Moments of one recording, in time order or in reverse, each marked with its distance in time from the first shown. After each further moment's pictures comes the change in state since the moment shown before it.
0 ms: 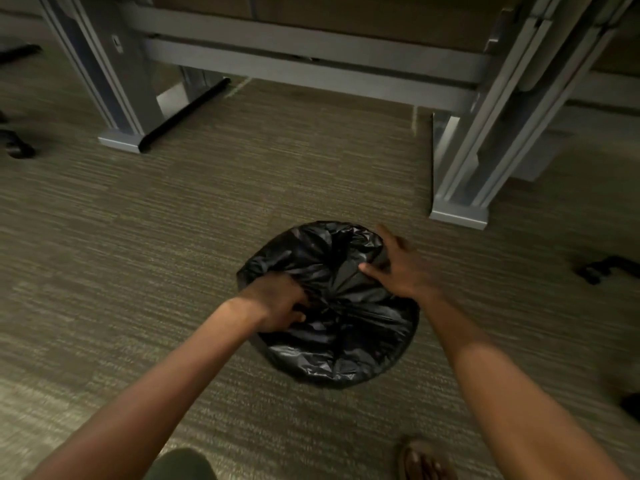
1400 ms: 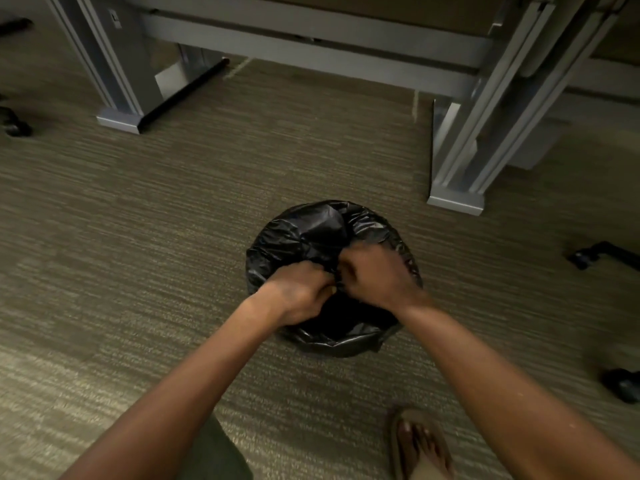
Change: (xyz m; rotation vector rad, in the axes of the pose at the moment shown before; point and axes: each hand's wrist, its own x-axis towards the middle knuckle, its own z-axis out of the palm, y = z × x) left_hand -0.015 0.047 0.007 -0.163 0.188 -0.005; right_hand -0.067 -0.069 0.004 -0.378 0.130 -0.412
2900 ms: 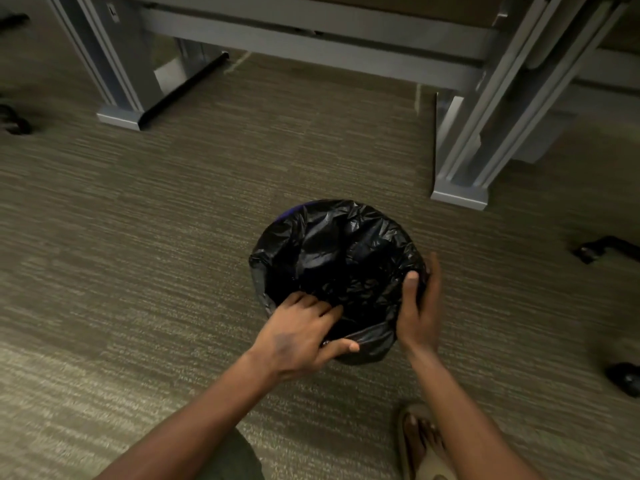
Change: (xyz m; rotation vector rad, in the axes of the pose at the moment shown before) left_hand -0.055 0.011 0.055 0.239 0.221 0.159; right_hand -0.085 -0.004 0.053 0.884 0.587 0.706
